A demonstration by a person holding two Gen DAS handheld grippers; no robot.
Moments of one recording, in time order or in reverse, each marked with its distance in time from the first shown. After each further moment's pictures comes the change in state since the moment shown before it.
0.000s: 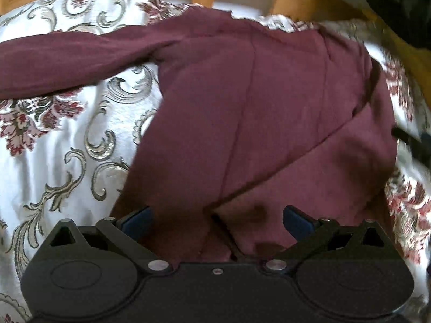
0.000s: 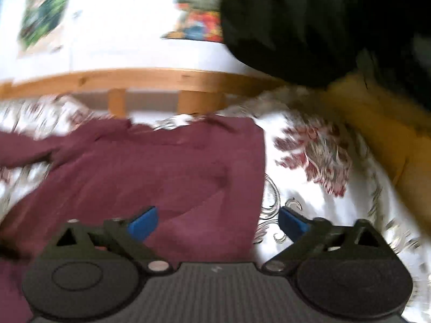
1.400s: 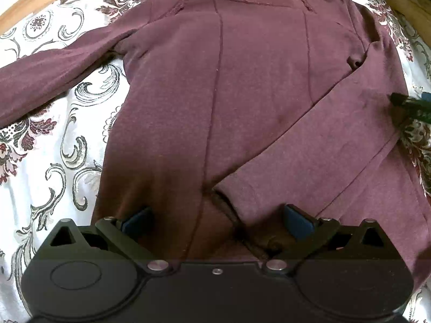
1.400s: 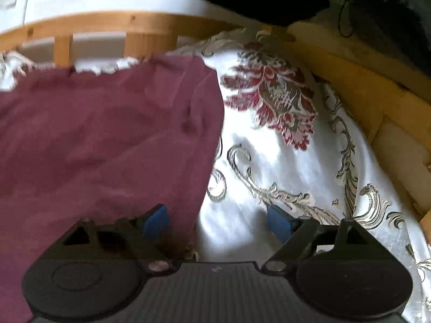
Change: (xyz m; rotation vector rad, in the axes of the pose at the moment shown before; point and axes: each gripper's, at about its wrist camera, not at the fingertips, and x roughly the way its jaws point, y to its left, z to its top) left arm 0.026 -0.030 -0.010 0.194 0.054 0.065; right arm 0.038 -0.017 -0.028 -0.117 0.186 -0.235
